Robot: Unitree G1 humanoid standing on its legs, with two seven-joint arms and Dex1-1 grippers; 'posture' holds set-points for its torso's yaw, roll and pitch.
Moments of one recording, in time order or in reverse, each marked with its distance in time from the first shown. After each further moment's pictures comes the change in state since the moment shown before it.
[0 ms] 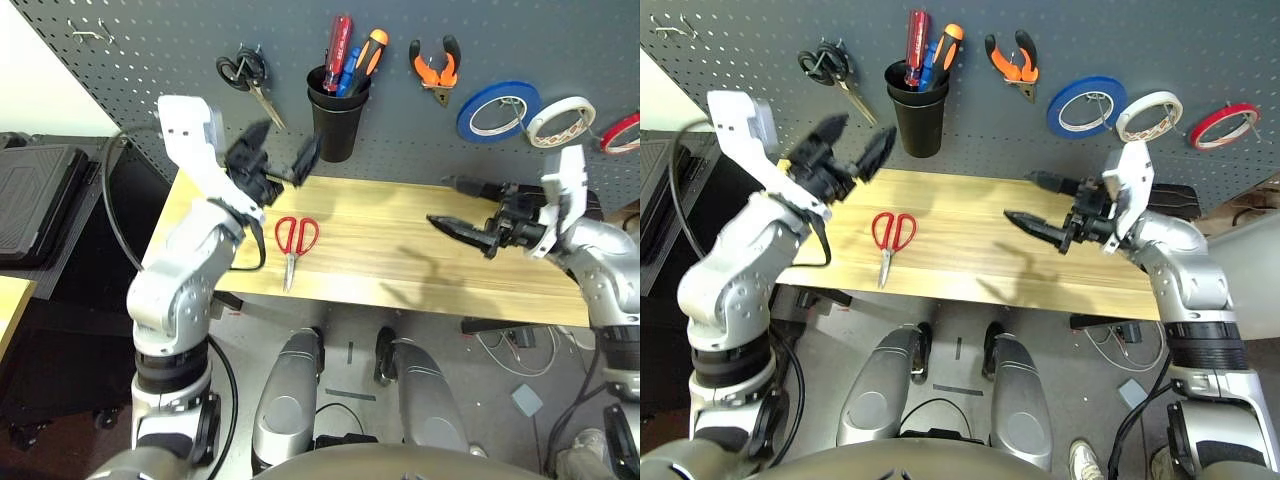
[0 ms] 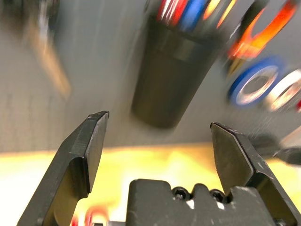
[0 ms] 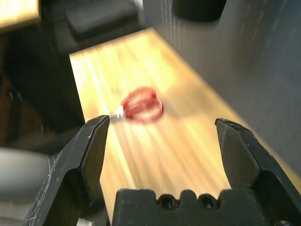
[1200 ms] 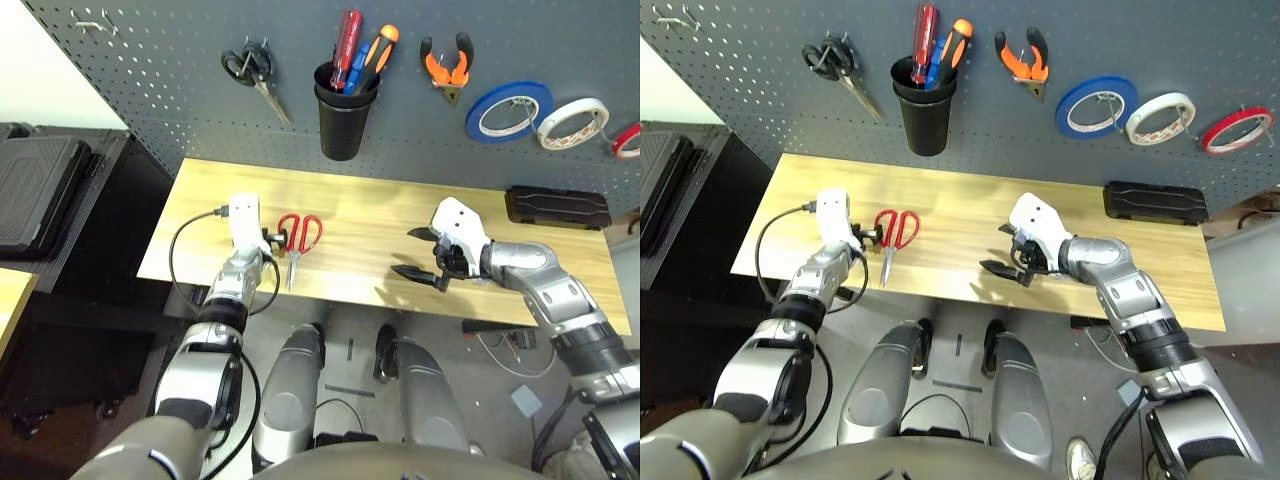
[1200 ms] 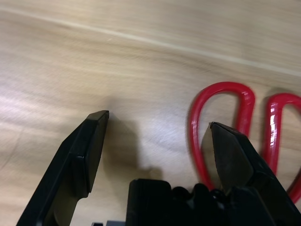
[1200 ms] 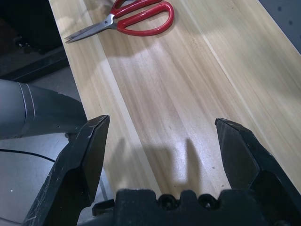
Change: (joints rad) left arm -0.374 -0.106 0.025 1.464 0.348 -0.556 0.119; right arm -0.044 0.039 0.224 0.038 -0.275 0.108 -0.144
